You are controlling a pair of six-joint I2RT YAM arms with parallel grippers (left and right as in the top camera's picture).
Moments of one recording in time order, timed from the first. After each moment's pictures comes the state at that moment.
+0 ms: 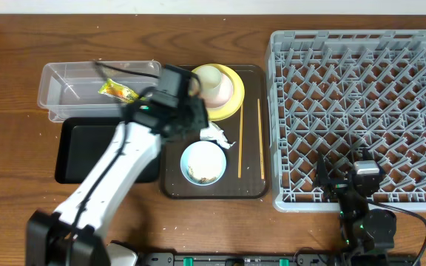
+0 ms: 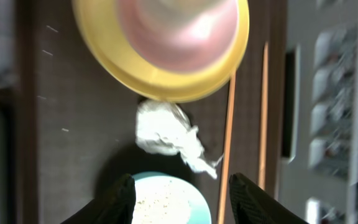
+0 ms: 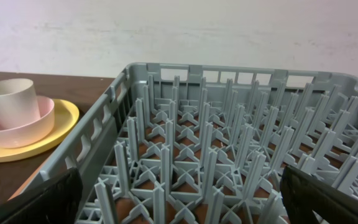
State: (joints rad) left arm -0.40 1.53 1.19 -0.72 0.13 -0.52; right arm 0.07 0.02 0.01 -0.07 0.00 0.00
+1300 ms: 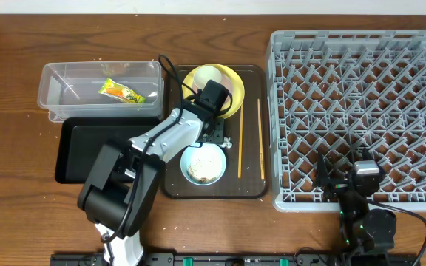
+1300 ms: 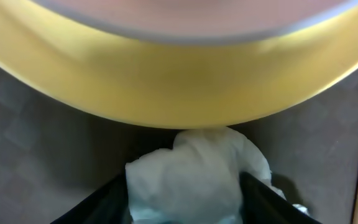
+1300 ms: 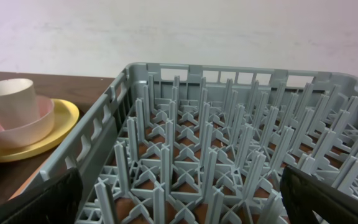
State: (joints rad) left arm -0.50 1.93 1.19 -0.57 -0.03 -0.42; right arm 0.07 0.02 0.01 -0.07 0.00 0.00
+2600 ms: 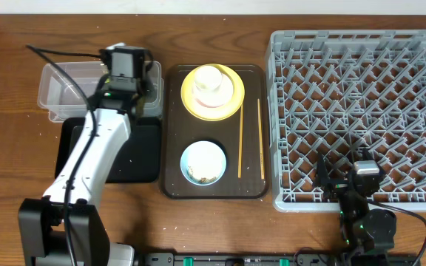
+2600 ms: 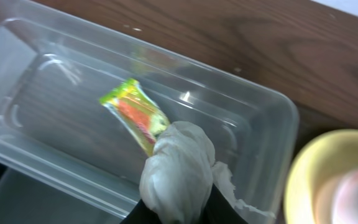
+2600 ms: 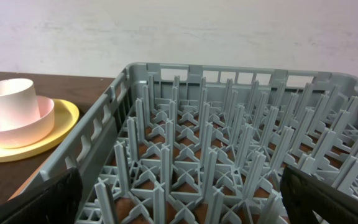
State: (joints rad) left arm -0.10 1.59 1.19 -0.47 -0.31 -0.44; right arm 0.07 0.02 0.01 -0.07 0.00 0.00
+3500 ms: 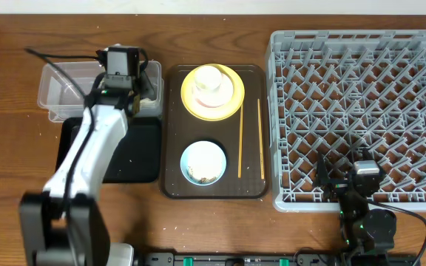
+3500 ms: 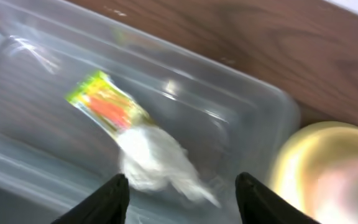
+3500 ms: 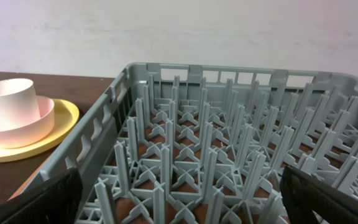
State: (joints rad) left arm -0.09 1.58 1.19 -0.50 -0.16 -0.46; right arm 0.07 0.02 0.01 -0.07 0.00 0.00
